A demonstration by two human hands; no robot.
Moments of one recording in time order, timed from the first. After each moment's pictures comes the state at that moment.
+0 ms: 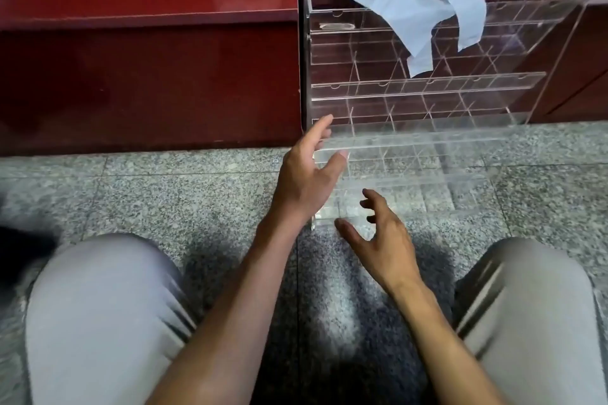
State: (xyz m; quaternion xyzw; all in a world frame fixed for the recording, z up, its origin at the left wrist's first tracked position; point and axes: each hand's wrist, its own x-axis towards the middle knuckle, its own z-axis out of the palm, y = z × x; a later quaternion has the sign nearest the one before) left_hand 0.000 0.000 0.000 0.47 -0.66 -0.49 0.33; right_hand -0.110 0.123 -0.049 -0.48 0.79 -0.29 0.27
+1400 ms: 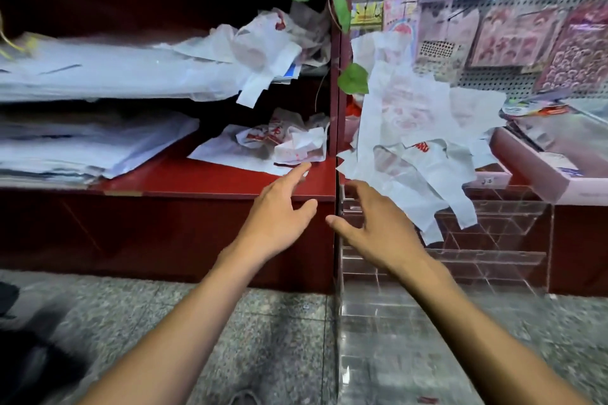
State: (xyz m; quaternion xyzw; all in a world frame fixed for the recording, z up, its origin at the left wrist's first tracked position) left_hand 0.062 -0.080 0.172 0.47 -0.77 -0.25 0.35; right_hand -0.118 -0.021 0.164 -0.68 0.66 -0.31 0.09
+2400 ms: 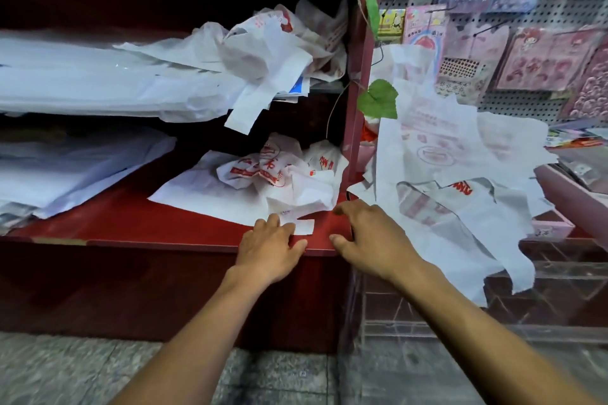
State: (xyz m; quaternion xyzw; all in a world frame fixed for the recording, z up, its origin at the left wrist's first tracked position) left_hand 0.061 -0.259 0.100 0.57 -0.82 -0.05 0.05; right_hand -0.116 -0.190 0.142 -0.71 0.68 -0.19 0.05
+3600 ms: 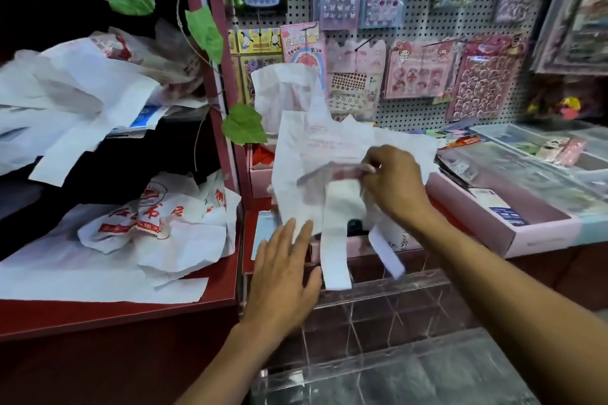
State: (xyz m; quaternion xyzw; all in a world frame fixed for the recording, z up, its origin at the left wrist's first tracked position) left_hand -0.131 -0.209 0.092 0.42 -0.88 -0.08 0.22; right_hand -0.349 -0.206 0.192 -0.56 0.71 -0.41 -0.10
